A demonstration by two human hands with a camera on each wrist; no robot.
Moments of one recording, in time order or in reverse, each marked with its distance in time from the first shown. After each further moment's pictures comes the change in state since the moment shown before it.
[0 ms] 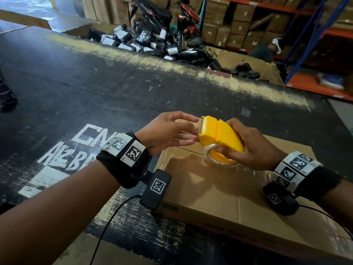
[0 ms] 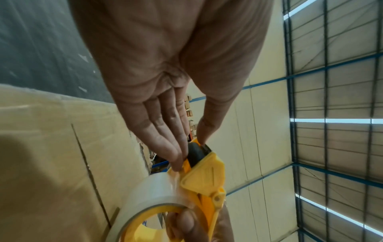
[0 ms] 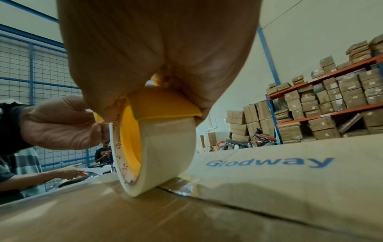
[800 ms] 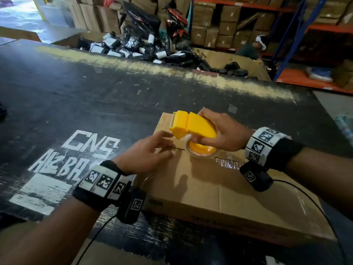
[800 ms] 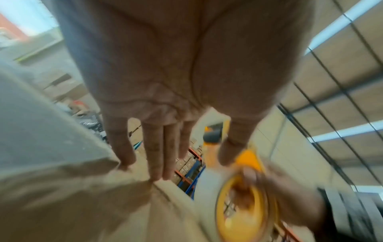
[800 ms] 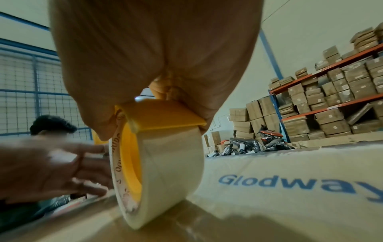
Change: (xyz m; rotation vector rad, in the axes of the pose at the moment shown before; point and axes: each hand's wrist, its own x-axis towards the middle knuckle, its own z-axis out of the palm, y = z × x) left_hand -0.027 -0.042 0.010 0.893 0.035 0.083; right_hand 0.014 -0.008 -0.016 0.009 -0.049 -0.067
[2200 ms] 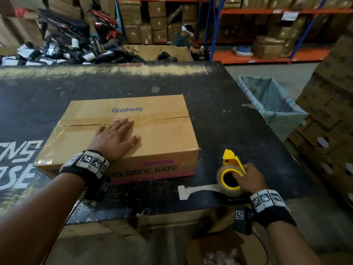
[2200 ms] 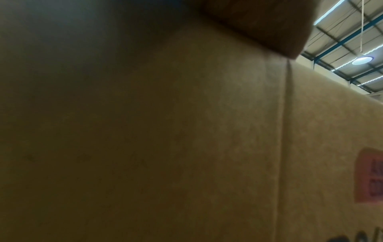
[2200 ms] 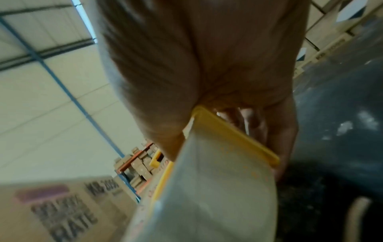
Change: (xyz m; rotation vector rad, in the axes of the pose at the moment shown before) left_hand 0.024 0.065 0.170 0.761 0.100 0.147; right_hand -0.447 0.163 0.108 0.175 0.444 1.284
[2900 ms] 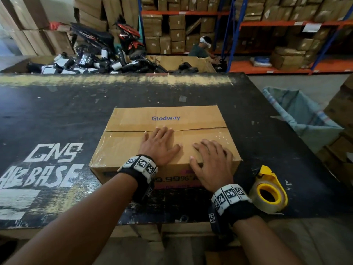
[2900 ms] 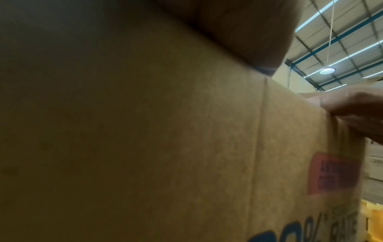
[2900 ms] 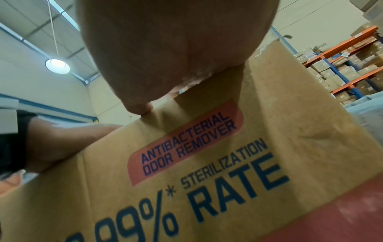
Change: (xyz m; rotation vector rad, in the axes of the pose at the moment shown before) left_hand 0.000 0.001 0.000 -0.025 -0.003 -0.007; right_hand -0.119 -0.236 0.071 -0.288 0.336 -0.733
